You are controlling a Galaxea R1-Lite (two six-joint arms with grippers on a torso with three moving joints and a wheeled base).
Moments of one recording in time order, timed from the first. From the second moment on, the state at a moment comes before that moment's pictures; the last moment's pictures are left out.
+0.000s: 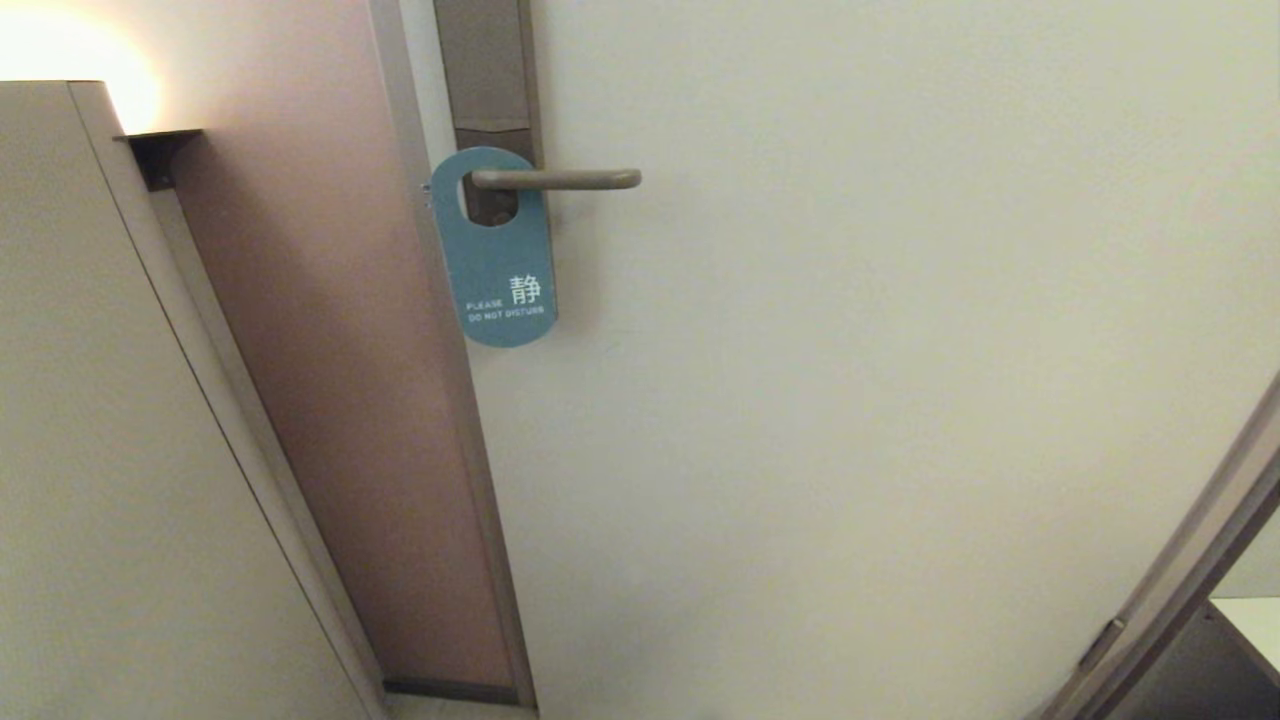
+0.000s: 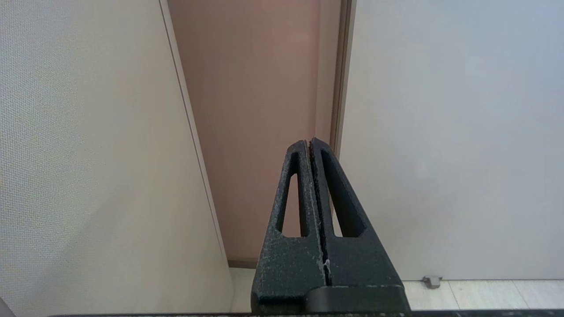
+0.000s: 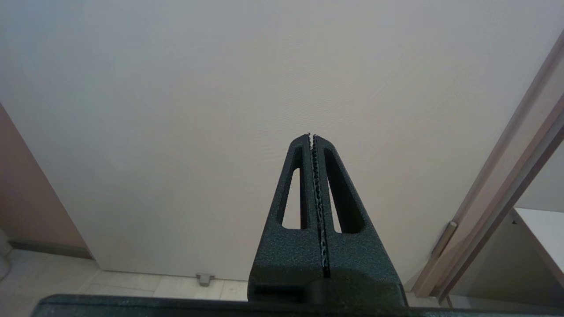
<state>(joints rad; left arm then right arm) 0.00 0.00 0.00 0.00 0.00 -0.01 0.00 0.00 0.00 0.00 0.00 -0.01</state>
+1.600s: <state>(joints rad) 0.00 0.01 -0.16 0.12 -0.05 0.01 0.00 0.00 0.00 0.00 0.00 -0.01</state>
